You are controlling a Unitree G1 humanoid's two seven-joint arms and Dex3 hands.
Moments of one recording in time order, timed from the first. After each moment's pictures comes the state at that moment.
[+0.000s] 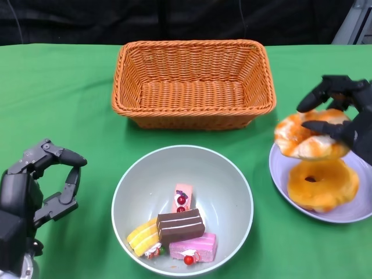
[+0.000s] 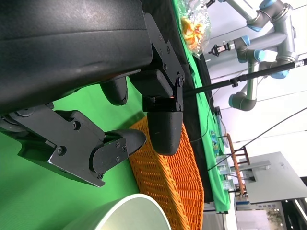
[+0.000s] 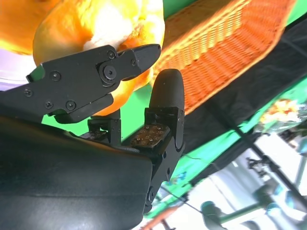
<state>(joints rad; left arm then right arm) -0.23 0.12 0.22 0.73 -0.14 -0.76 -0.16 -0.48 -0.35 0.03 0.54 -0.26 -0.29 0.07</state>
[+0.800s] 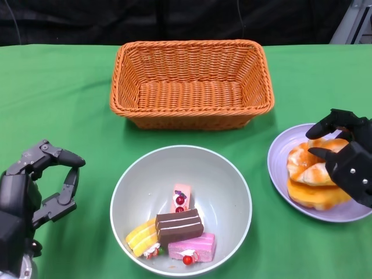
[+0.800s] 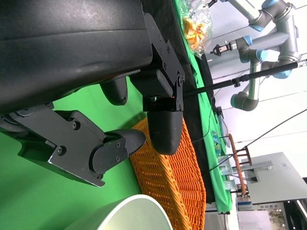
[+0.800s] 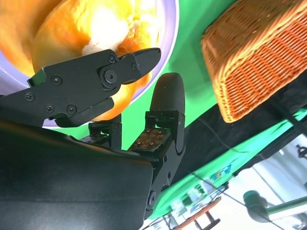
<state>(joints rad) -0.23 0.12 0.23 0.73 -0.14 -0.75 -0.16 -0.57 -0.30 0.11 1.07 -0.37 -0.54 -0.29</state>
